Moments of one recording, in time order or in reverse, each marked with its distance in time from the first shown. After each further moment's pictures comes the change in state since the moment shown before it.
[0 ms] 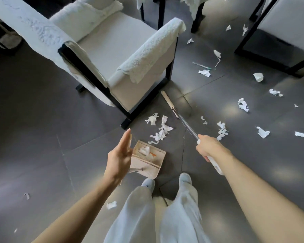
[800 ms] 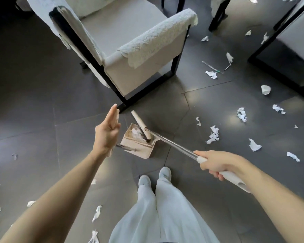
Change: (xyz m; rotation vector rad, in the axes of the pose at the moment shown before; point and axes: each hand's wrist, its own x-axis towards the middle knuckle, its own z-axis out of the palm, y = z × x) left_hand -0.008 0.048 0.065 -0.087 0.296 0.004; right_hand -0.036 0.121 -0.030 0.049 -0.380 -0.211
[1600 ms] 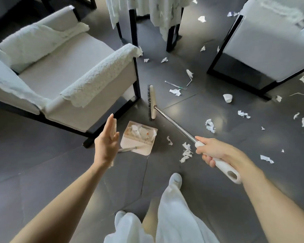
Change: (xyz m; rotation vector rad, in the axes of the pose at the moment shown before) left_hand 0.063 0.091 0.225 0.038 -0.046 0.149; right_hand 0.006 0.160 -0.187 0.836 0.201 -0.106
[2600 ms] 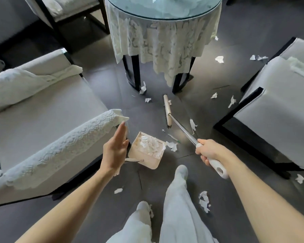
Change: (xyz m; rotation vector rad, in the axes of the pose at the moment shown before) left_hand 0.378 0.162 0.237 -0.047 0.075 -0.040; right_hand 0.285 -0.352 -0.300 -0.251 0.110 -0.069
